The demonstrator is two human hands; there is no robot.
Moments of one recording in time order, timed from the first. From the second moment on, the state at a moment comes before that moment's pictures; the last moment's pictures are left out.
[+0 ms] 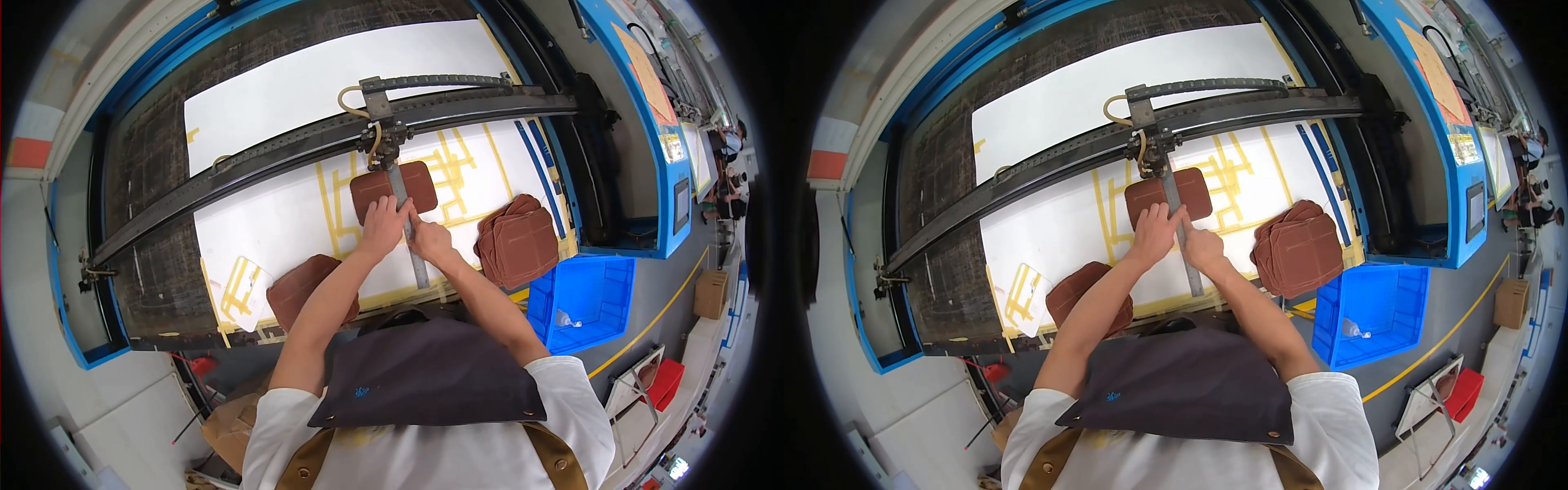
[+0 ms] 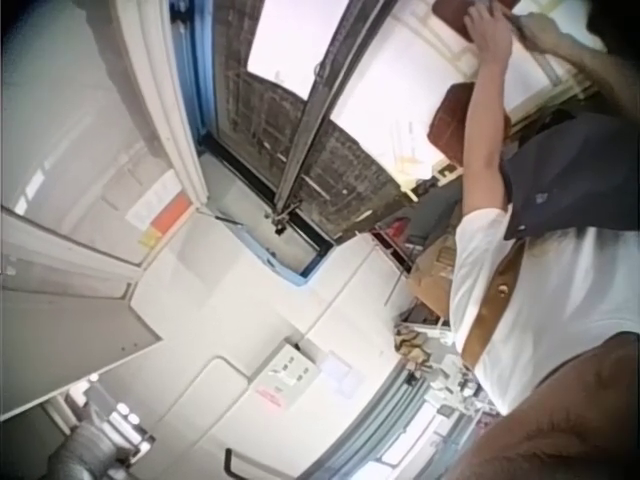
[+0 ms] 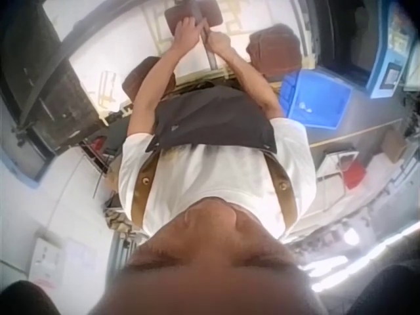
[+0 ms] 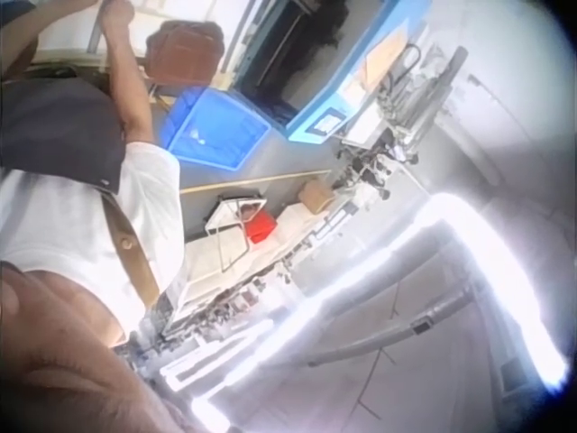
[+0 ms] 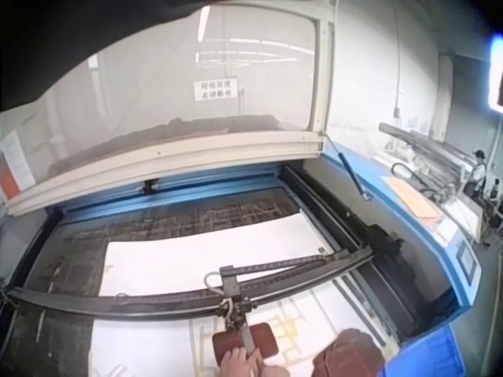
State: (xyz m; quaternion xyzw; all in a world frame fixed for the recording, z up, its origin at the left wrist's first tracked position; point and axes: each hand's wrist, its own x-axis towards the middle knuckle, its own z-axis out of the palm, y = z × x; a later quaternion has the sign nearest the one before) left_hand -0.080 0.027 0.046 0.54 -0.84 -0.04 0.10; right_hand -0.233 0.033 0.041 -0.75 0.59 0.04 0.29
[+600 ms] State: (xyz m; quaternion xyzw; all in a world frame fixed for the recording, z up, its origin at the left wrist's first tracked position) left_hand -0.098 0.066 0.039 0.59 -0.81 -0.02 0.07; right_hand -0.247 -0.006 0.035 -0.85 0.49 -0.19 0.08
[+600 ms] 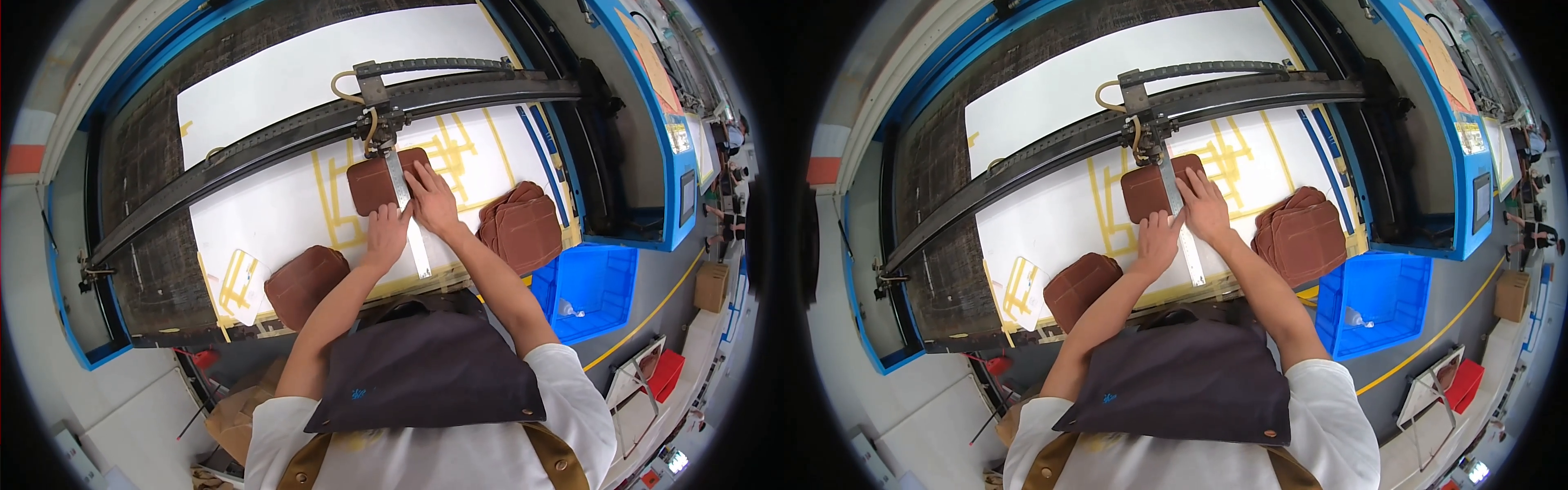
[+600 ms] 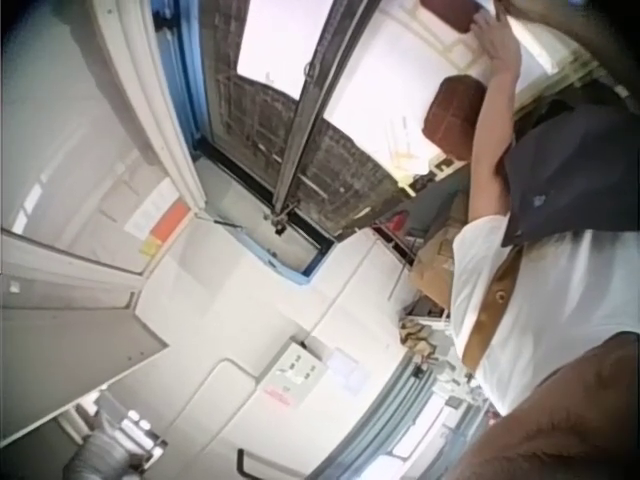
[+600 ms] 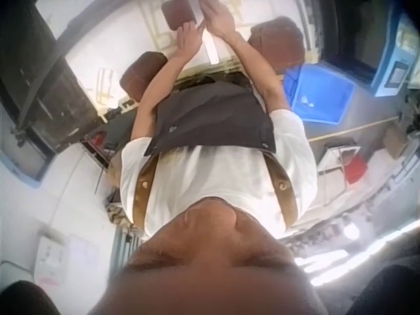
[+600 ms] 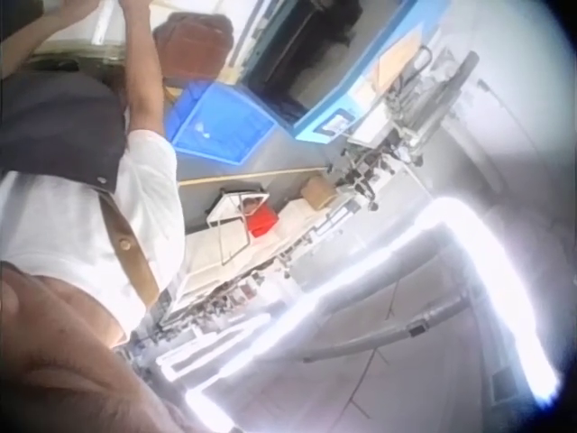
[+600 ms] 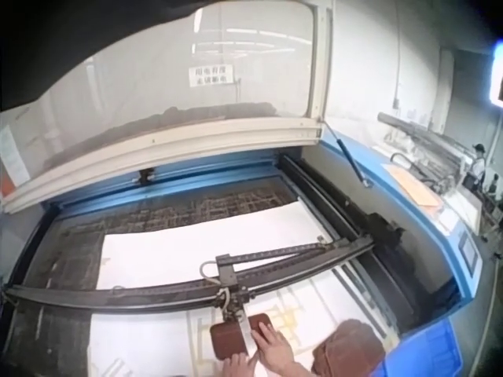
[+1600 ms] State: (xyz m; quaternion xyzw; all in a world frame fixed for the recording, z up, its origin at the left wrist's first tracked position) left_hand -0.097 0.077 0.037 0.61 -0.79 -0.05 0.11; right_hand -0.272 0.000 0.033 -0.79 0.58 -0.15 0.11
